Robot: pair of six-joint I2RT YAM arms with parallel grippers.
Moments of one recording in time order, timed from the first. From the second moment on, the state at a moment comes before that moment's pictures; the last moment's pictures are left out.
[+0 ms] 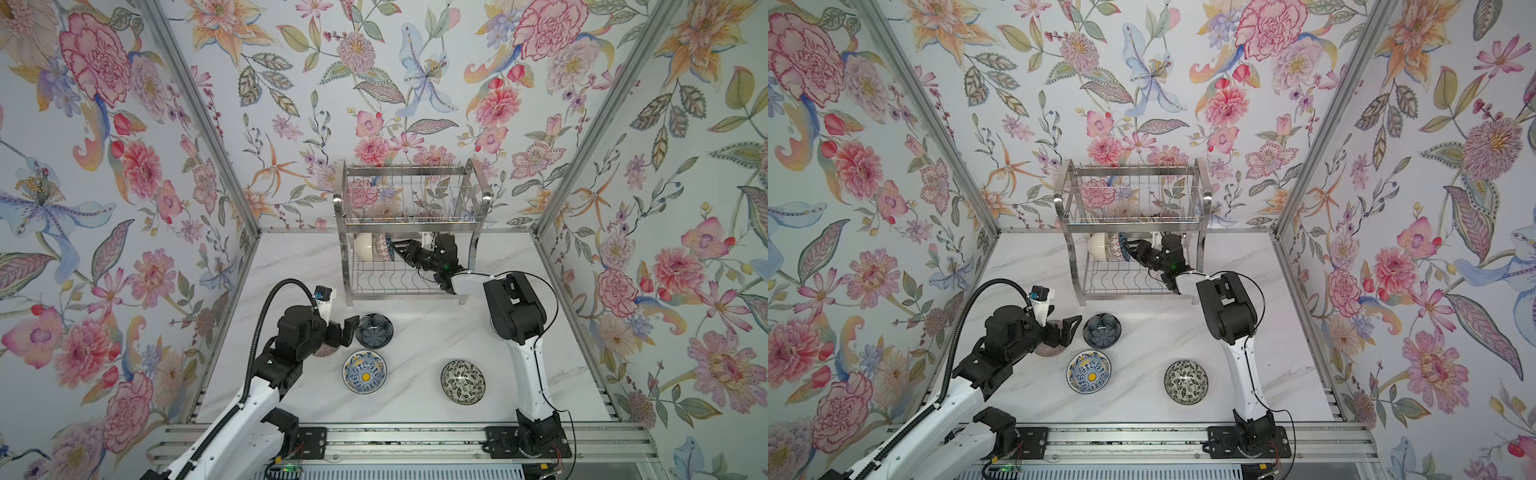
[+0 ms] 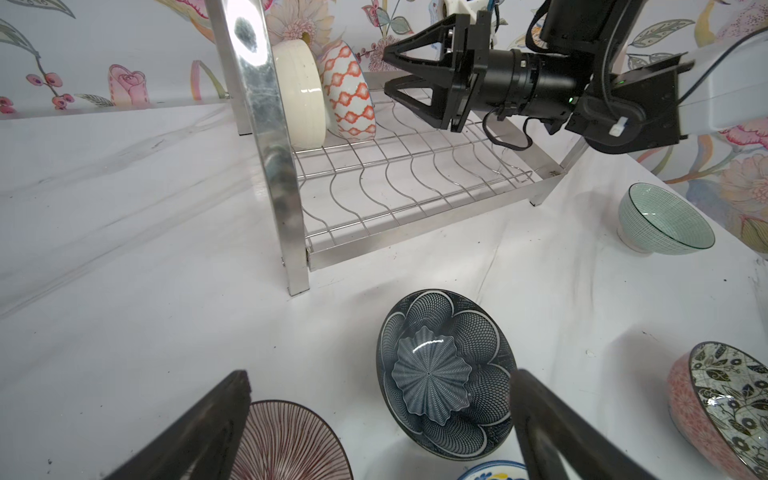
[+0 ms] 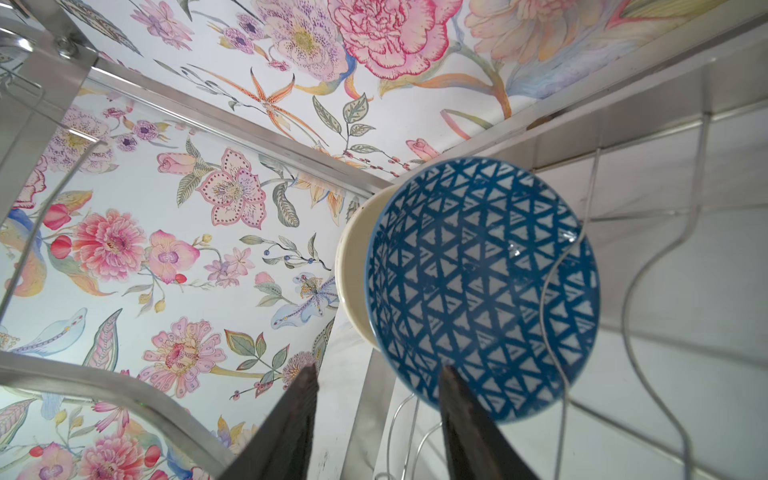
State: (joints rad) left arm -0.39 0.80 0.49 -0.14 0.13 -0.11; right arm 0.44 2.29 1.50 0.65 -0.57 1.02
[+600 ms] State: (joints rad) left arm -0.39 0.81 0.50 -0.18 0.07 -0.16; right arm 0.52 2.05 1.22 0.66 -0.50 0.96
